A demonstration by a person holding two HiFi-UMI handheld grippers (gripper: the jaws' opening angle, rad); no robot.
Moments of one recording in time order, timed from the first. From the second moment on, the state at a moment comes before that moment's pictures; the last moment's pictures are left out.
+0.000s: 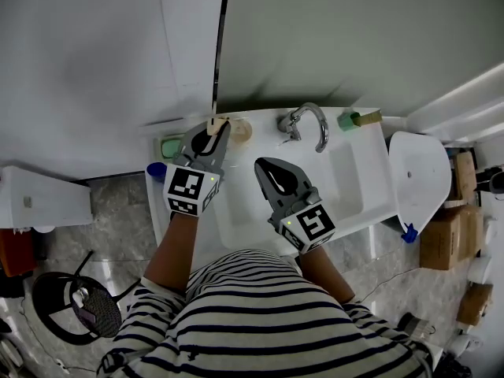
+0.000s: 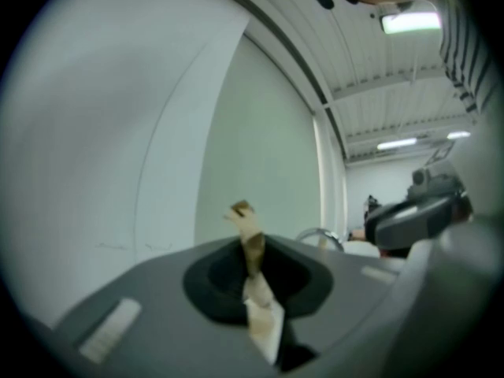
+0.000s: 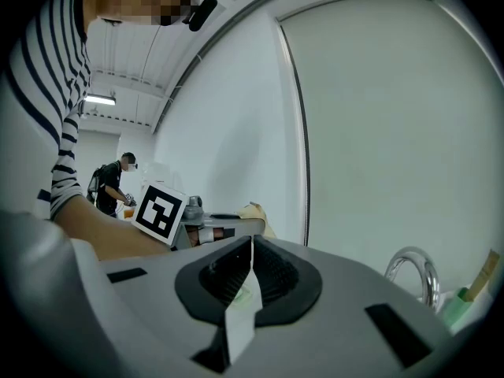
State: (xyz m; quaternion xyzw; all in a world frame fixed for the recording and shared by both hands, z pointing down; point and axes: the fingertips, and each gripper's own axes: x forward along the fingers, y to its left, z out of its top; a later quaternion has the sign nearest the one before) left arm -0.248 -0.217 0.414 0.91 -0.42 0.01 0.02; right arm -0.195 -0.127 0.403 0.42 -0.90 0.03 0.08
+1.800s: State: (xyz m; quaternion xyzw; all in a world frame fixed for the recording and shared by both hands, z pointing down) left arm -0.042 -0.122 0.395 0.95 -0.32 0.02 0.06; right arm 0.006 -0.090 0.393 0.46 -0.89 0.03 0.06
